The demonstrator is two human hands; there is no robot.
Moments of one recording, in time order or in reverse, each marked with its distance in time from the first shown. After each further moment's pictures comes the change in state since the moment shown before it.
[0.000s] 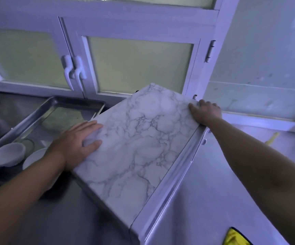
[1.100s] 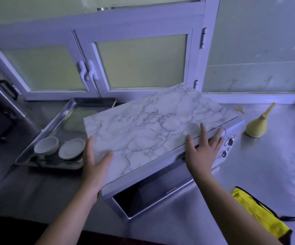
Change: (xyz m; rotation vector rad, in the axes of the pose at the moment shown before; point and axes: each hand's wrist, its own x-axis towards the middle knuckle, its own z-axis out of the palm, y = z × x) left_hand -0.152 0.068 0.037 -0.804 0.370 -0.465; right_hand -0.306 -0.034 0.017 0.846 0.252 0.284
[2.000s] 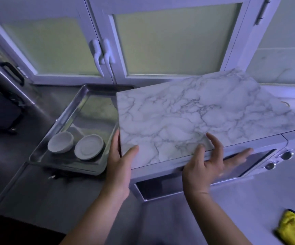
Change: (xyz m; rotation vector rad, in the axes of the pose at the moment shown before) left_hand 0.087 0.003 -0.002 -0.436 -0.090 -0.152; right_hand -0.038 -0.071 0.144 0.341 0.368 0.016
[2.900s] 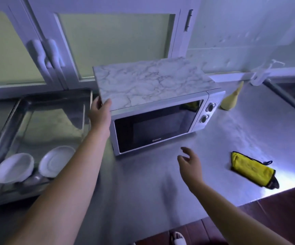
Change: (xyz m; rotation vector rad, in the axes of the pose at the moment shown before) left_hand 0.170 0.009 -0.013 0.056 -0.191 0.068; right_hand -0.069 0.056 -0.047 -0.347 -0.297 0.350
